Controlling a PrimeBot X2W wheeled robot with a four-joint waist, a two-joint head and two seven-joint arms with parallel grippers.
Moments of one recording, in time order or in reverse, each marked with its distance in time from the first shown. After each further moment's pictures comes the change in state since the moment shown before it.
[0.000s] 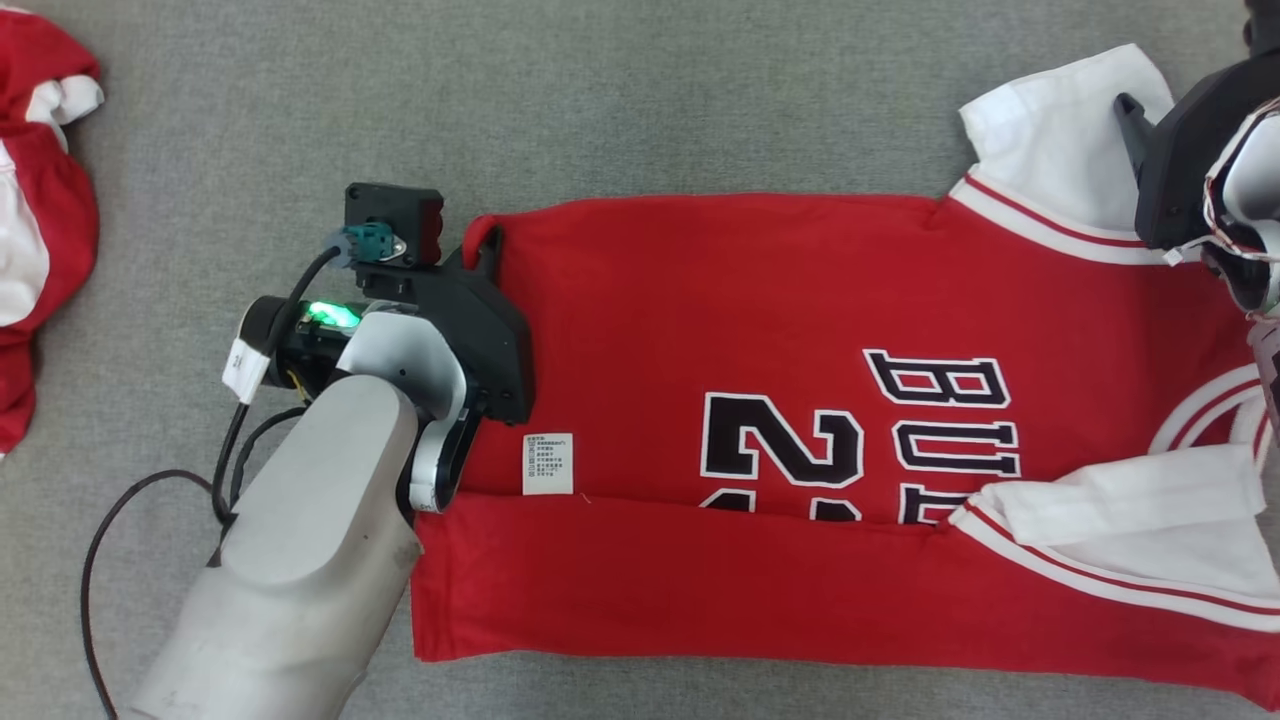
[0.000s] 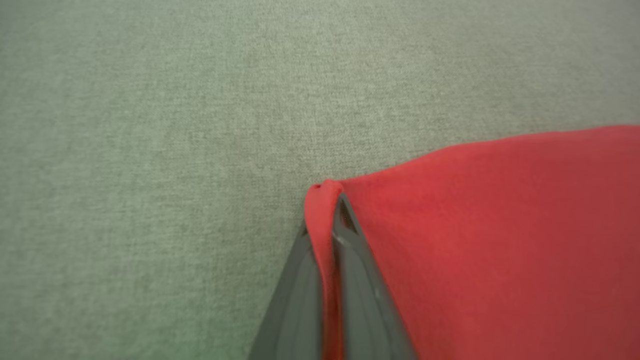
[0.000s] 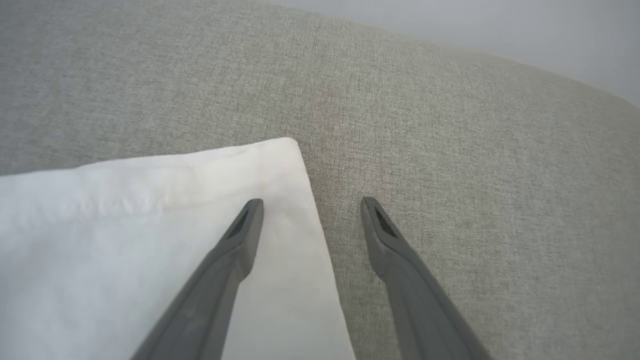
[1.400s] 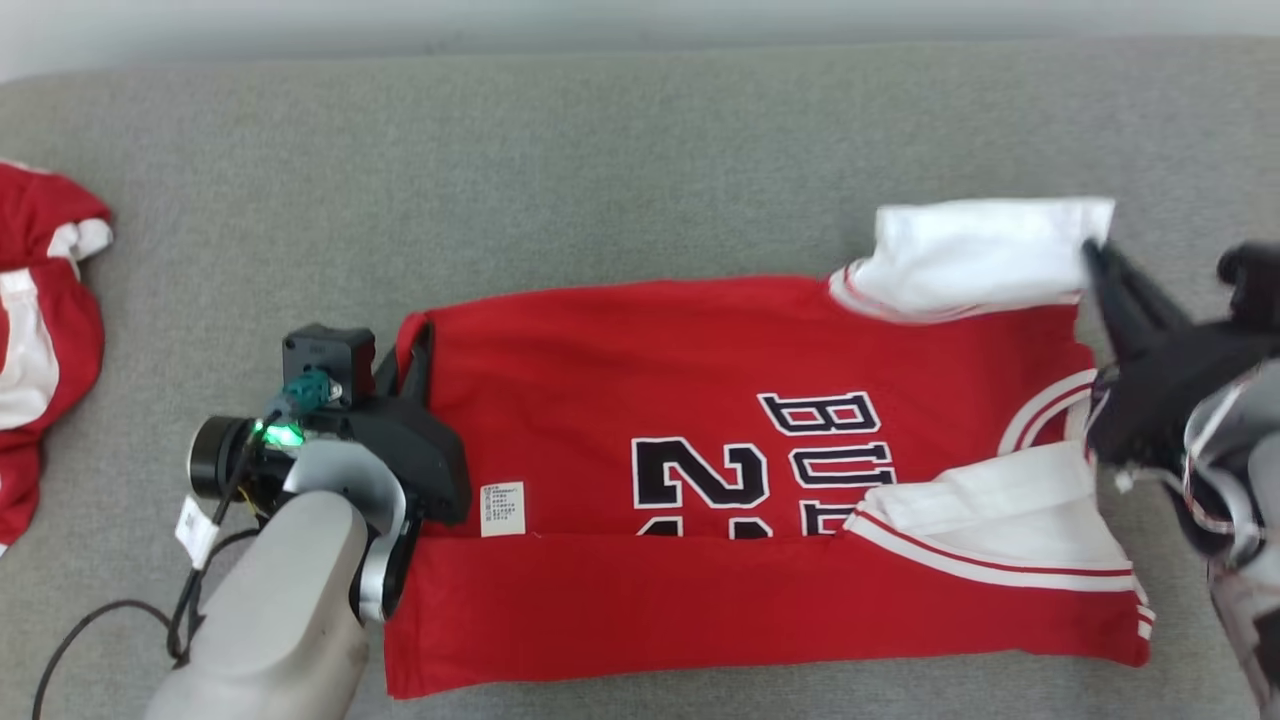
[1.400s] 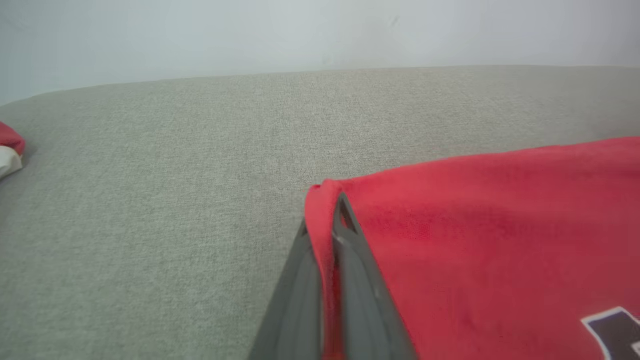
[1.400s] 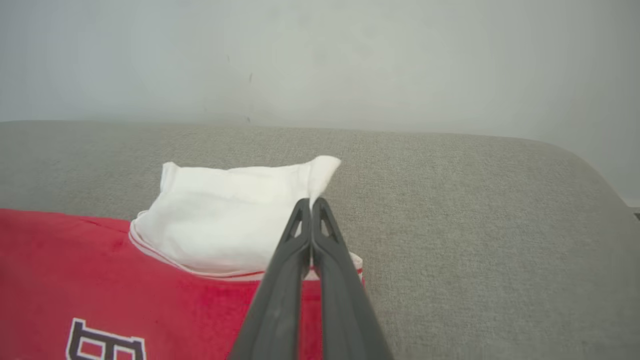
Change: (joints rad) left arm 0.146 0.063 0.002 0.081 -0.012 -0.030 -0.289; right arm 0.534 -0.059 0.005 -0.509 0.289 0.000 -0.287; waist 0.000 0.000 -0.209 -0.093
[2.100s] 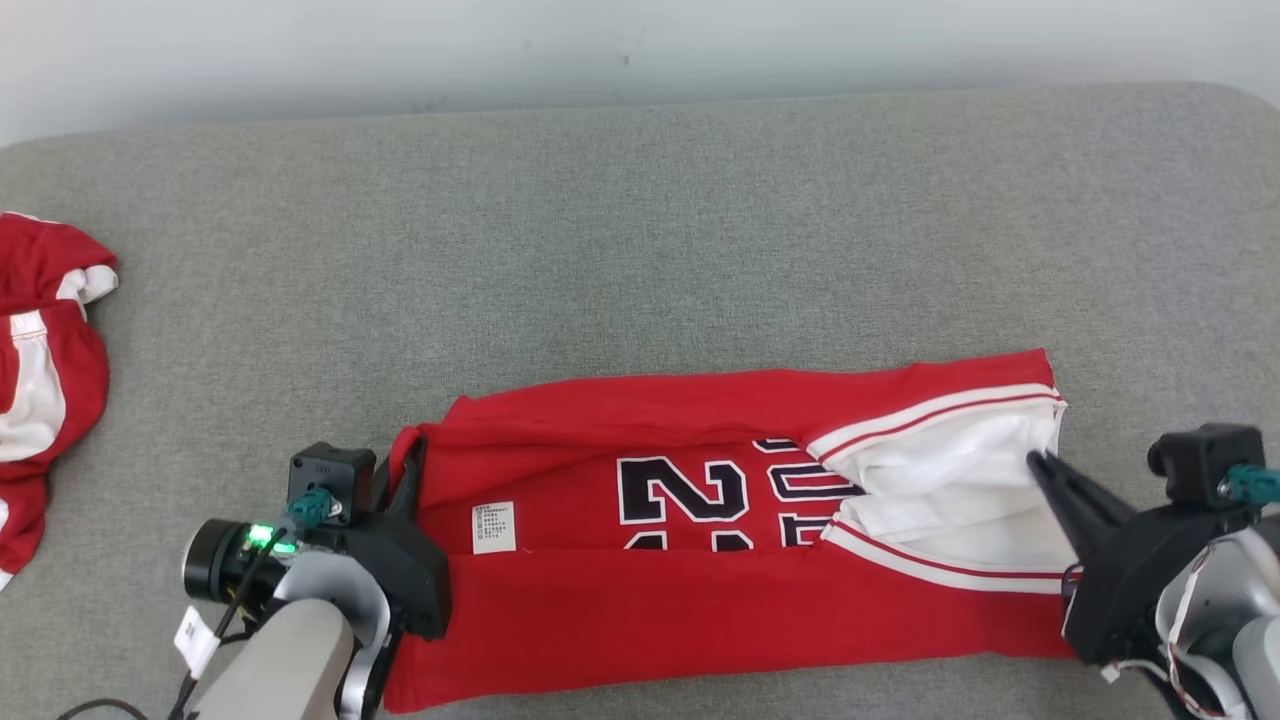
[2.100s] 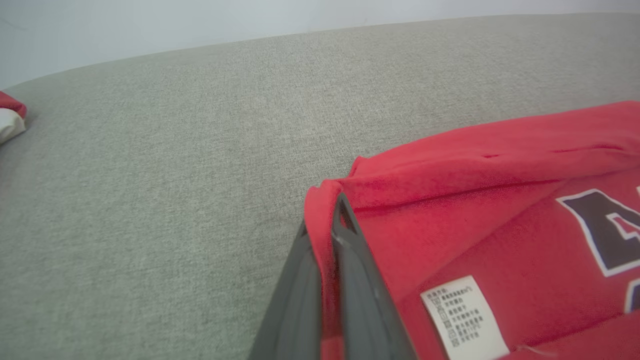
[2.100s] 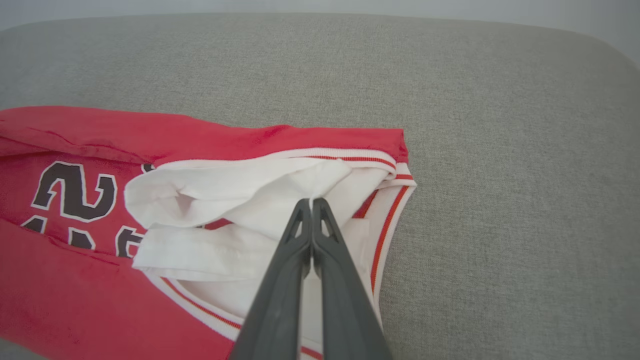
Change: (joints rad) left arm 0.140 0.054 -0.053 0.005 0.014 -0.024 -0.065; right arm 0.351 -0.001 -0.034 -0.272 -0.006 0.000 0.191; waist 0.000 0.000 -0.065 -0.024
